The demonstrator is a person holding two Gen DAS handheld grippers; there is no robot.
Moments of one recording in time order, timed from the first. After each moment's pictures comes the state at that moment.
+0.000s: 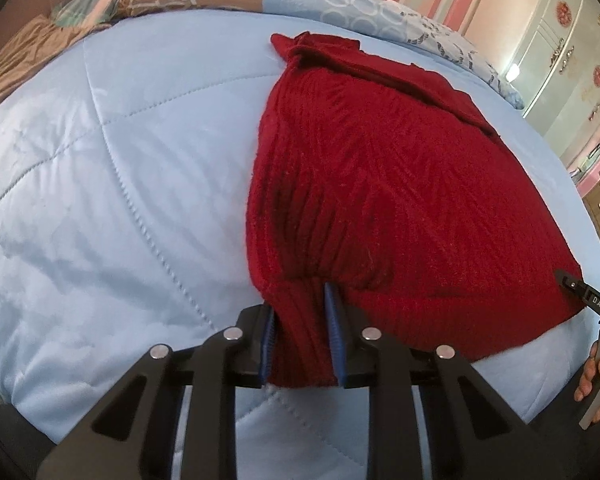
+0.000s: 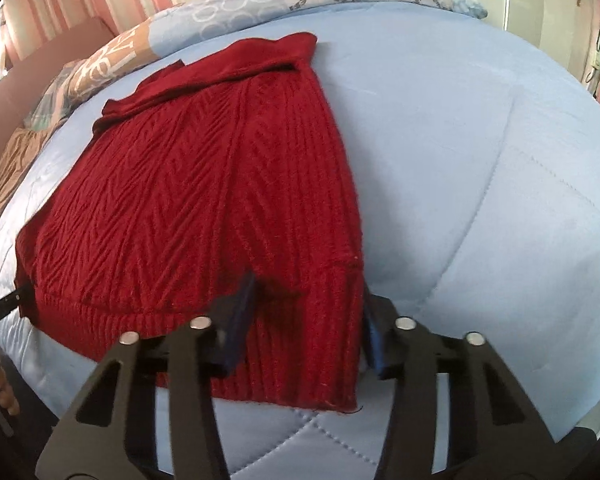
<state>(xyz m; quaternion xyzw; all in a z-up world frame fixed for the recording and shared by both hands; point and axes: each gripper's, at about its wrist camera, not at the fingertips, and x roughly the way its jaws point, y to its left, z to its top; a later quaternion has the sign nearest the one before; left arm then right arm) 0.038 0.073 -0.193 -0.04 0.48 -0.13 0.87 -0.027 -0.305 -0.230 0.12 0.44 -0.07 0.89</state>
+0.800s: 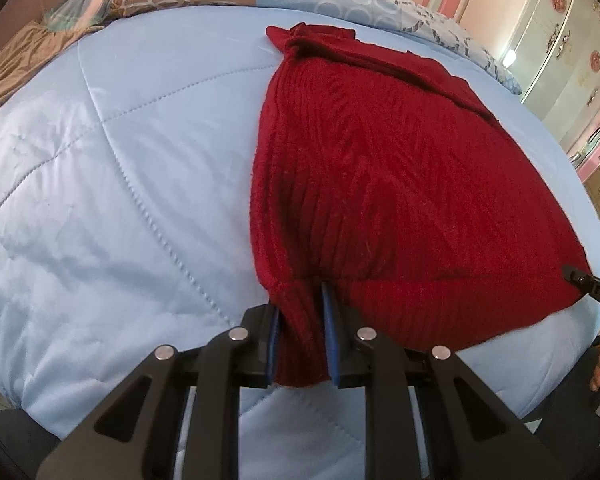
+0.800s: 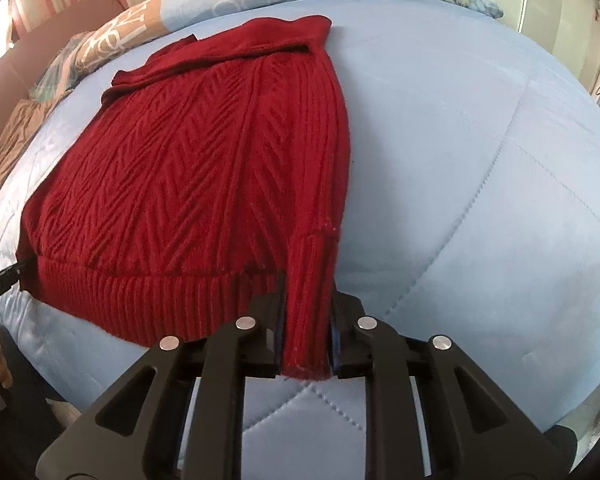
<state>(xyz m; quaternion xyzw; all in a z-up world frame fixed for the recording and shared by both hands) 0.036 0.075 -0.195 -0.02 0.49 -0.14 0.86 -0.038 -0.298 -0.224 0.09 0.48 -0.05 0.87</state>
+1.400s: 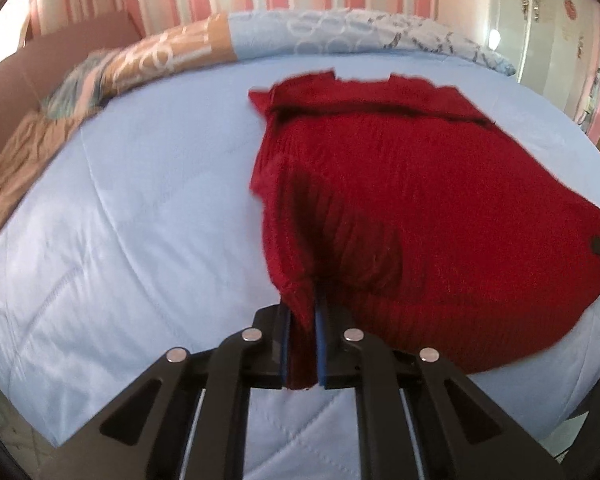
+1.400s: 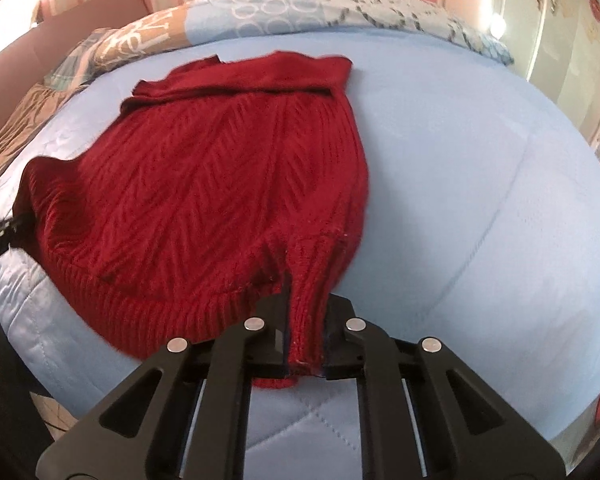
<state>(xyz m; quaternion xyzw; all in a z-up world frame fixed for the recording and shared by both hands) 0.052 0.038 -0.154 0.09 0.41 -0.12 0.90 -0.025 -0.280 -0.193 0.03 0.43 -0.04 0.90</state>
